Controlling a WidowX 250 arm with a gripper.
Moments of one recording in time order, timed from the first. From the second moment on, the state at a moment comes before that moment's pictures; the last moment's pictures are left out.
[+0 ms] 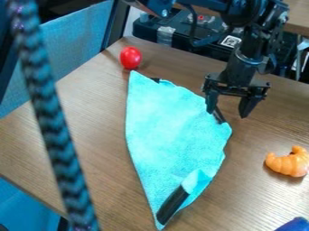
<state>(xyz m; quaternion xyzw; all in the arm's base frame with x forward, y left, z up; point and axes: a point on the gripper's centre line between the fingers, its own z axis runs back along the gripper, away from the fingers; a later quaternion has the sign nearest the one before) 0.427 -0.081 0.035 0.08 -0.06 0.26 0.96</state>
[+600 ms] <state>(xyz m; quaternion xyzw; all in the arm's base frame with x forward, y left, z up) 0.427 -0.079 0.036 0.08 -0.06 0.26 0.96</state>
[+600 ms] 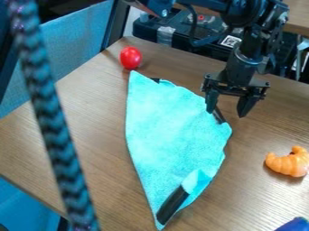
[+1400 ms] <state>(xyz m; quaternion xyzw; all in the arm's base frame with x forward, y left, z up) 0.424 -0.076 0.030 0.09 -0.06 0.26 0.96</state>
